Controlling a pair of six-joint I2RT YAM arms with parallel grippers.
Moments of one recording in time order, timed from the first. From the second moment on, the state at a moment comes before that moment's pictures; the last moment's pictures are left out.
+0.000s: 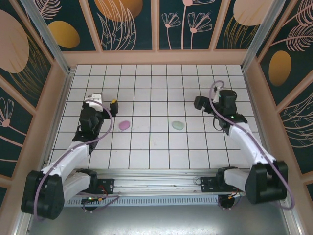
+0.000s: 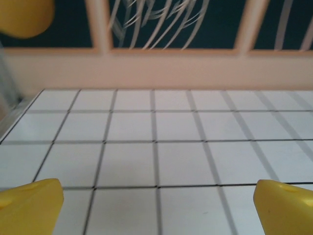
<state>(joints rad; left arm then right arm) -0.22 1.08 0.44 0.41 -0.17 -0.10 0.14 1.11 0.74 -0.19 -0.09 0.35</state>
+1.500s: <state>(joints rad) -0.05 1.52 0.21 1.22 -0.22 -0.04 -0.04 1.53 0.22 1.12 0.00 0.13</state>
